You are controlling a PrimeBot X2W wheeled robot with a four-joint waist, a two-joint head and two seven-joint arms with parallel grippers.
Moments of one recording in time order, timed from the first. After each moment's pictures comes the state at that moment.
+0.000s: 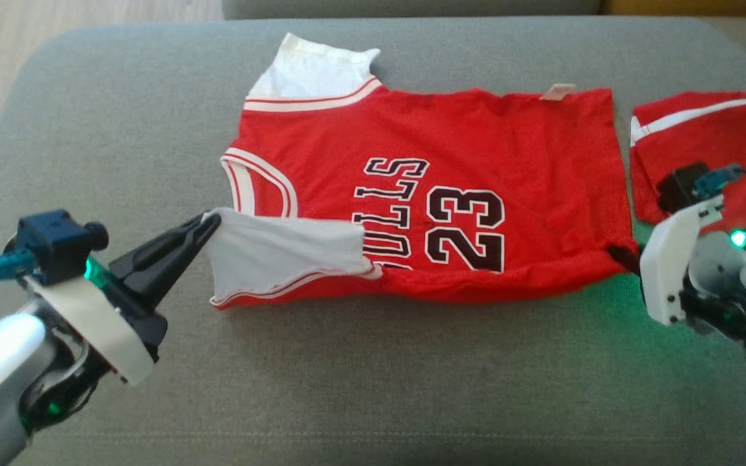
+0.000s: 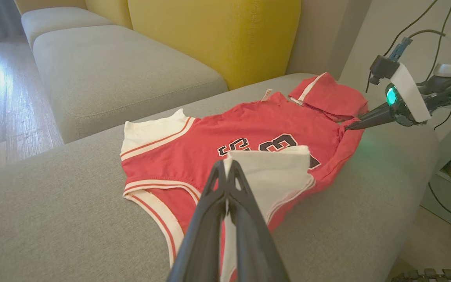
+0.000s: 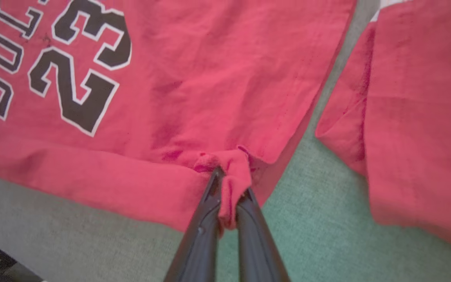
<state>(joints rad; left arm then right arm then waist) -0.58 0.87 -1.03 0.02 -0.92 -0.13 -0.26 -0.58 -0.62 0.75 0.49 0.81 0.13 0.59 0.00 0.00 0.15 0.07</state>
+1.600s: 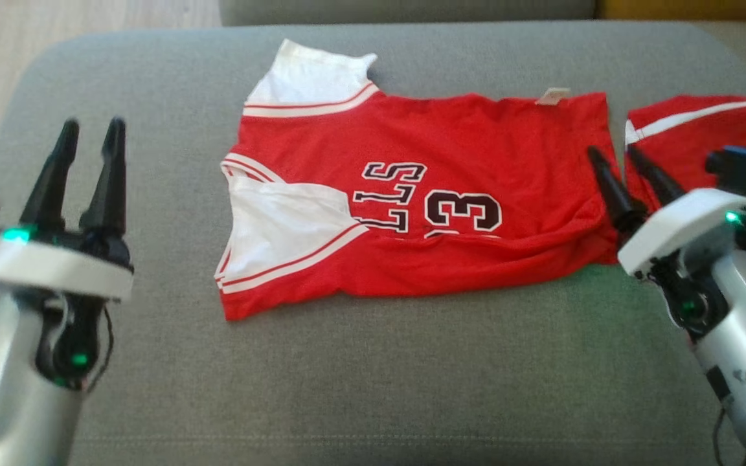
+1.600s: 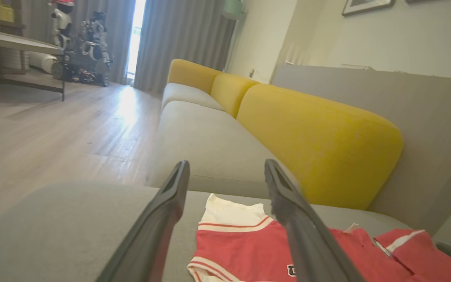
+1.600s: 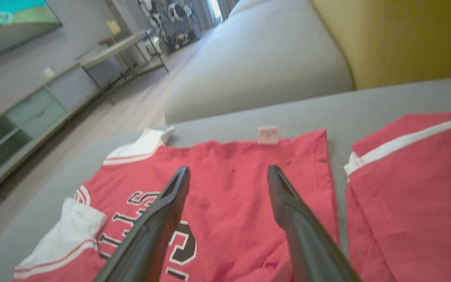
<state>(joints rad) -0.39 0.42 -0.29 0.25 -0.75 -0.13 -0.26 -0.55 -0.39 0.49 0.57 0.85 0.13 0.05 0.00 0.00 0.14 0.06</state>
